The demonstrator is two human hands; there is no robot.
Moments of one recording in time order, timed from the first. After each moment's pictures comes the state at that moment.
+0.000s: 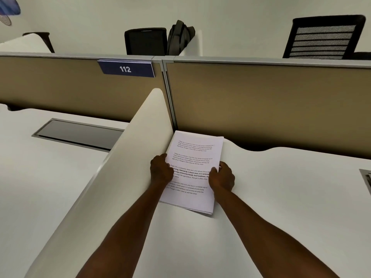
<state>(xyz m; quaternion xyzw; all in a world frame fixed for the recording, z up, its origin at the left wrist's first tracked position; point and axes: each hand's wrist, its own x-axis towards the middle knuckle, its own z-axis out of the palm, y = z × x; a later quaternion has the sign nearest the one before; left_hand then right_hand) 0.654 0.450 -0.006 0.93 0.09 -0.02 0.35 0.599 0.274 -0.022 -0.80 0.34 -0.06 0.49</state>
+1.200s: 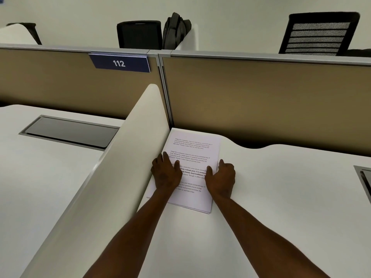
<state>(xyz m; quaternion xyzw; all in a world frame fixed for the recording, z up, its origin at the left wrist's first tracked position) 0.642 0.426 -0.026 0.96 0.06 0.00 0.26 0.590 0.277 -0.030 -0.87 0.30 -0.11 0.39</state>
